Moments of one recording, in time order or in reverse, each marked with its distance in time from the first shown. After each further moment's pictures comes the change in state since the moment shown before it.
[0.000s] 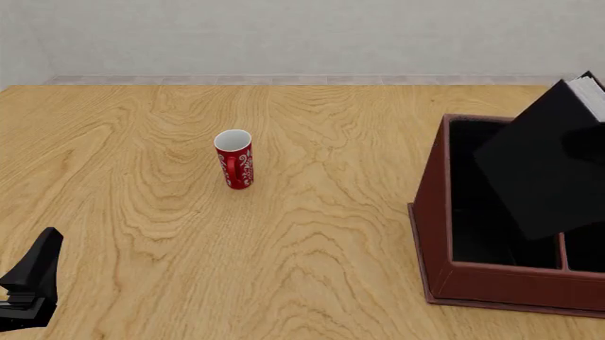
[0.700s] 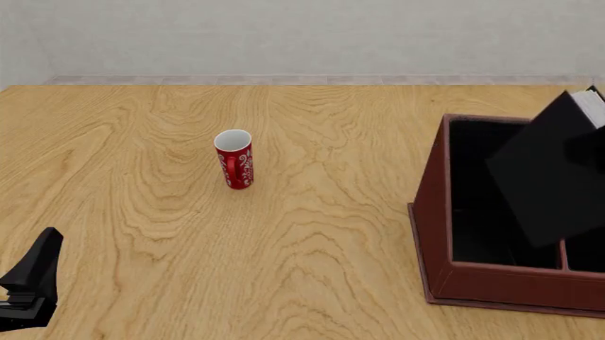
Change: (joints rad) left arm 0.000 0.000 0.000 0.000 0.000; right arm -0.105 0.030 0.038 -0.015 0.033
